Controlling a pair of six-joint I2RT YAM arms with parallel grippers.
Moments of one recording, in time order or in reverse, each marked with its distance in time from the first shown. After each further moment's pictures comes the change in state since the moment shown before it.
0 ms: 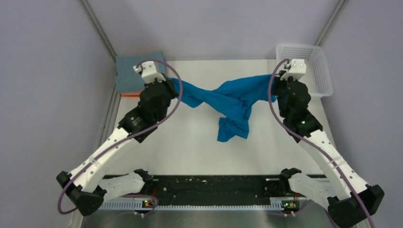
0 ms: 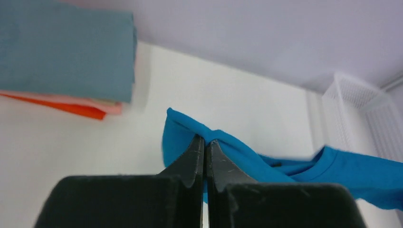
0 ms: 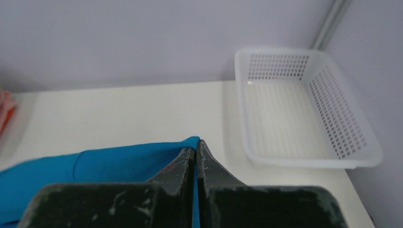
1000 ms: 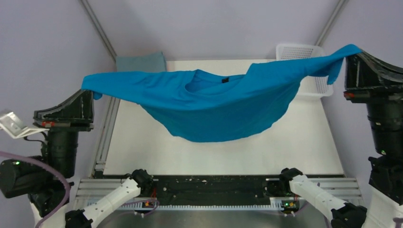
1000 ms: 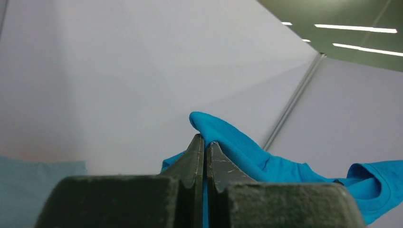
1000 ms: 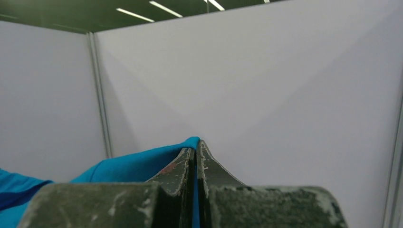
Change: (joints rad) left arm 0.007 -0.617 0.274 -0.035 0.167 0.255; right arm -0.003 -0.165 0.860 -0.312 -0.452 0.002
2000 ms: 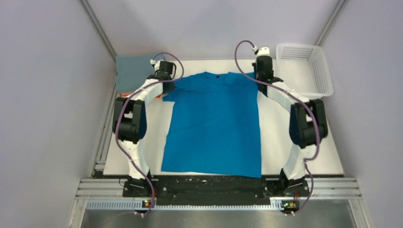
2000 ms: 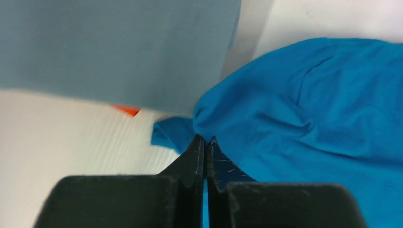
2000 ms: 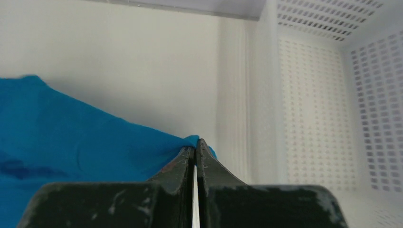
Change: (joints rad) left arm 0.473 1.406 0.039 -0.057 0.115 -0.254; right arm -0.155 0.959 -0.478 0.407 0.366 -0.138
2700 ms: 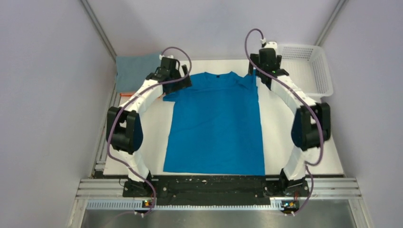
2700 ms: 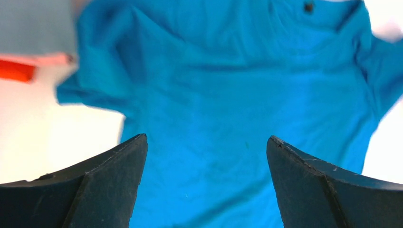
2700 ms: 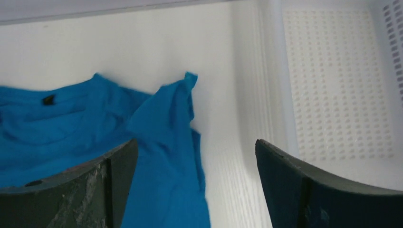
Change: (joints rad) left arm -0.043 -0.057 0.091 -0.107 0.333 -0.031; right arm -0.011 0.164 0.299 -0.296 0.025 0.218
